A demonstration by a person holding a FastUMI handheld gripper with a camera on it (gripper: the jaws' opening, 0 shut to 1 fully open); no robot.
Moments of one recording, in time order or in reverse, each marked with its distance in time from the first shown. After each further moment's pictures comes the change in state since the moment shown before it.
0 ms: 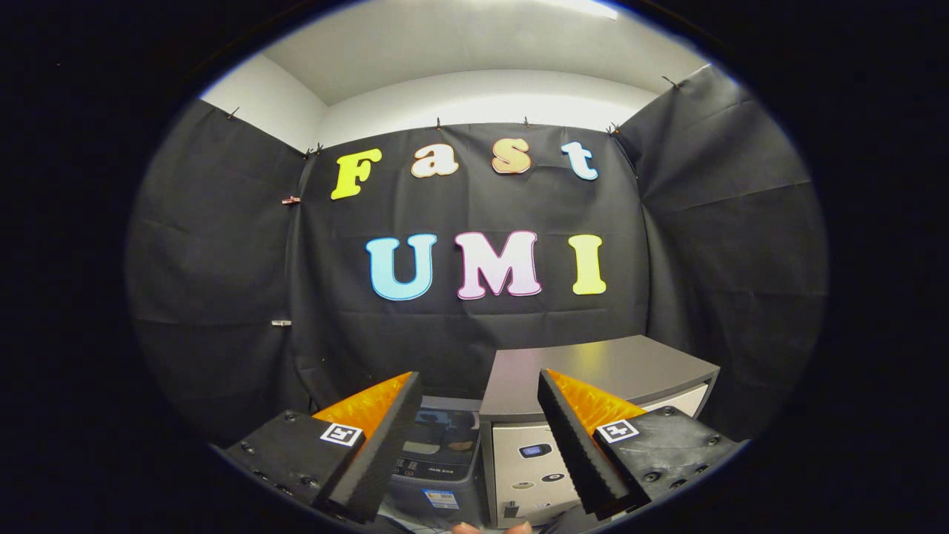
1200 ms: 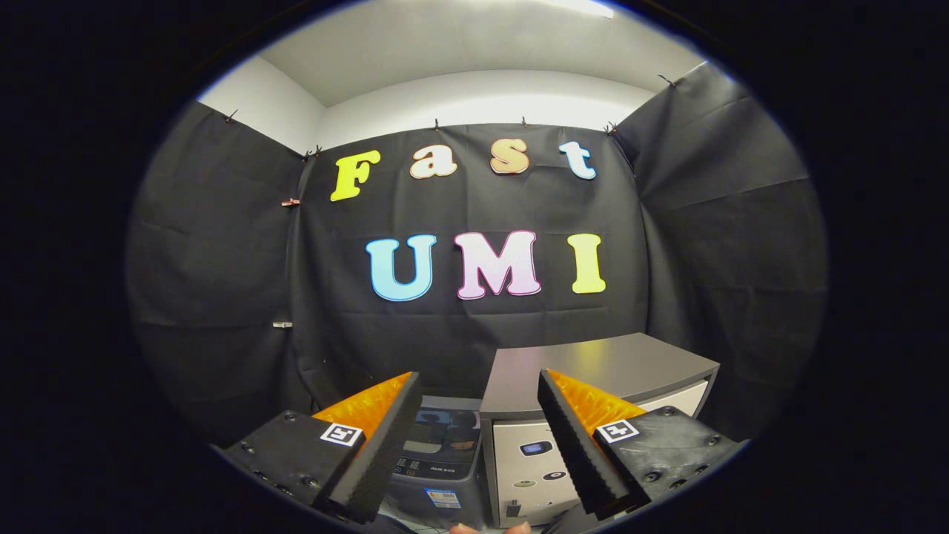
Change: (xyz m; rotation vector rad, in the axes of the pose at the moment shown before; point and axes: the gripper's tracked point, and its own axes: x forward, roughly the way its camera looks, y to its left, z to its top) arm -0.005 0.000 0.000 0.013 0.003 0.003
